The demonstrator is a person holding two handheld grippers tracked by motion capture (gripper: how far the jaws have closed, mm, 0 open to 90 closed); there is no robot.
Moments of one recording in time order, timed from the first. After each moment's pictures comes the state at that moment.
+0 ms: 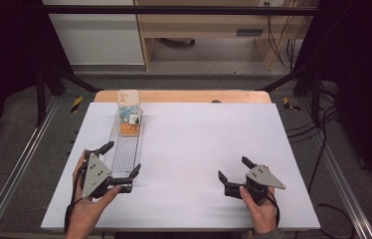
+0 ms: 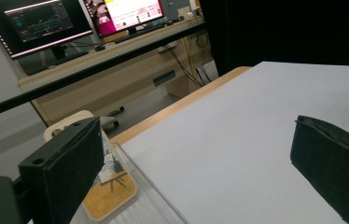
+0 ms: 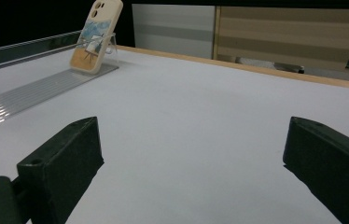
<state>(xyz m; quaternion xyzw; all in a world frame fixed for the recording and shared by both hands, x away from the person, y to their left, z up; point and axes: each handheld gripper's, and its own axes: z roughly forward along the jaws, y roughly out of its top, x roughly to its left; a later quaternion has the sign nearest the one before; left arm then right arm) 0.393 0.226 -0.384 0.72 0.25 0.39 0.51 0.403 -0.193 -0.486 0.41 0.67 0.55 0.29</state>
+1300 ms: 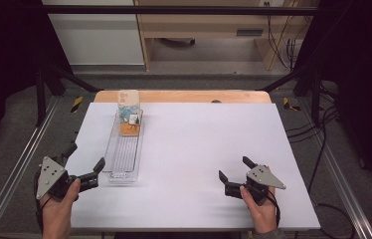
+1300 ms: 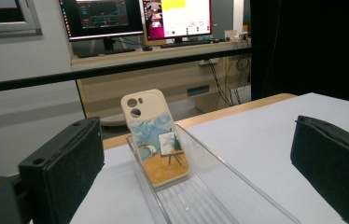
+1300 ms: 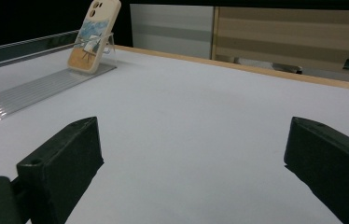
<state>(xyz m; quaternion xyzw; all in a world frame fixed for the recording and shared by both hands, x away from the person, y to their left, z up) 0.393 0.307 -0.399 0.65 0.35 0.40 0.55 0.403 -0.194 -0.486 0.41 0.66 0.55 0.29</state>
